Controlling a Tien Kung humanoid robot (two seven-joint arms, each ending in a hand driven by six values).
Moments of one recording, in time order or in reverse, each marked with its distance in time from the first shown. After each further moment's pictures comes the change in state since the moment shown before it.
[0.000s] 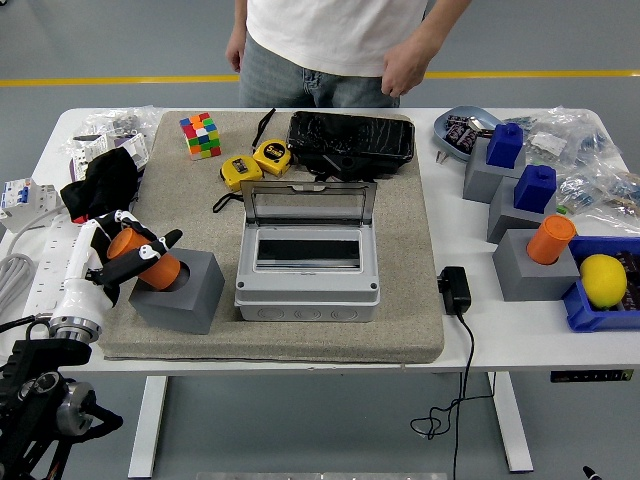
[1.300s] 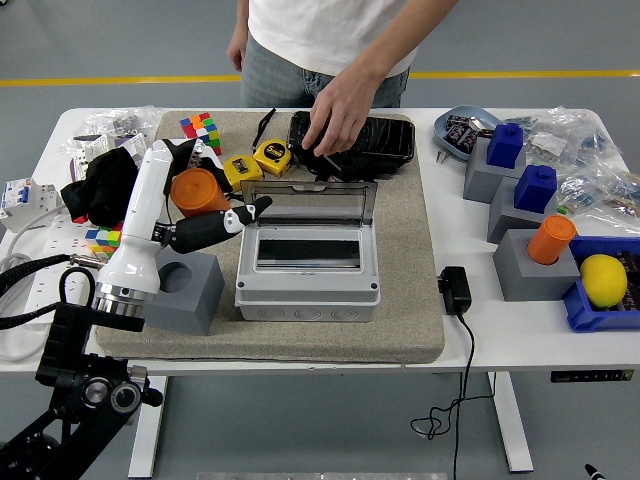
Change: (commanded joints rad) left arm -0.138 0.122 0.406 -0.324 0.596 0.381 0.035; right arm 0.007 -0.006 -0.005 -0.002 0.002 0.000 -0.005
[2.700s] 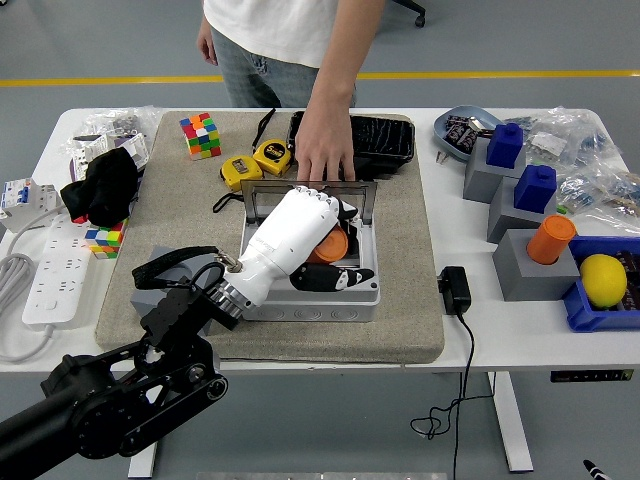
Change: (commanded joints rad) left arm -0.386 -0.018 0.403 0.470 0.248 0.044 -0.028; right arm 0.022 -0.001 -0.026 -0.002 0.004 0.001 -0.015
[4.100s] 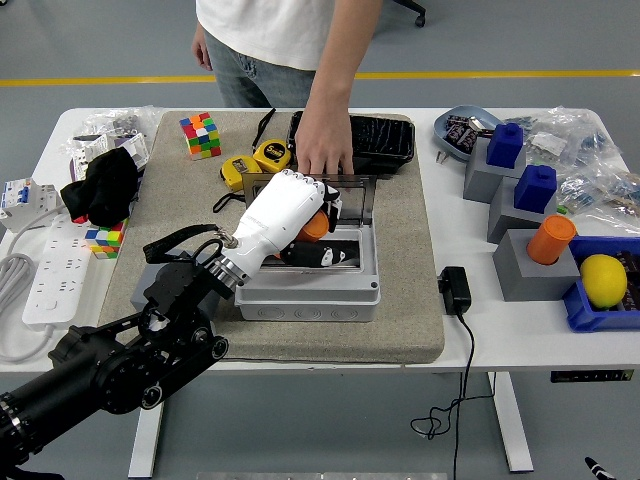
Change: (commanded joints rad) left arm -0.105 -0.048 -0.008 0.263 -0.003 0.052 -0.086; right arm 0.008 -0.009 -0.022 0.001 0.013 -0.001 -0.001
